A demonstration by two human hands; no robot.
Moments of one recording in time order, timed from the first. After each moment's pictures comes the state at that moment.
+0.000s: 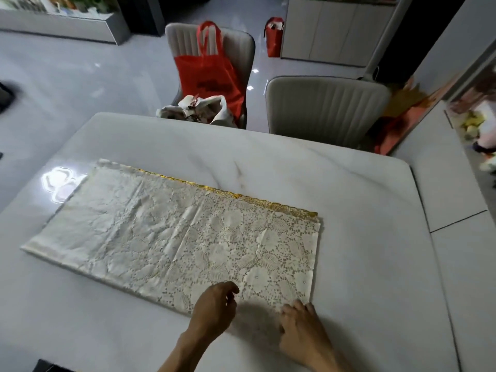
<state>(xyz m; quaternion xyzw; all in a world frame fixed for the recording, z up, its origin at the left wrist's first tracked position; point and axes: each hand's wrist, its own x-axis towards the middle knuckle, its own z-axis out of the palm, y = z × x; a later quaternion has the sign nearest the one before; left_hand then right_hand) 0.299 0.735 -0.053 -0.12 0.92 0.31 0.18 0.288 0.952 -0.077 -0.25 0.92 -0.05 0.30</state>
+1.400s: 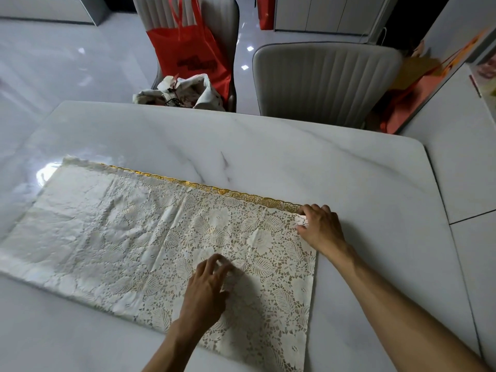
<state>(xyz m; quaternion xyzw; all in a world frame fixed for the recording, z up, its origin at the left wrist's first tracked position) 0.247 0.734 -0.100 -0.02 0.97 0.19 0.15 0.071 0.986 -0.117 -0.10 0.98 -0.13 0.13</state>
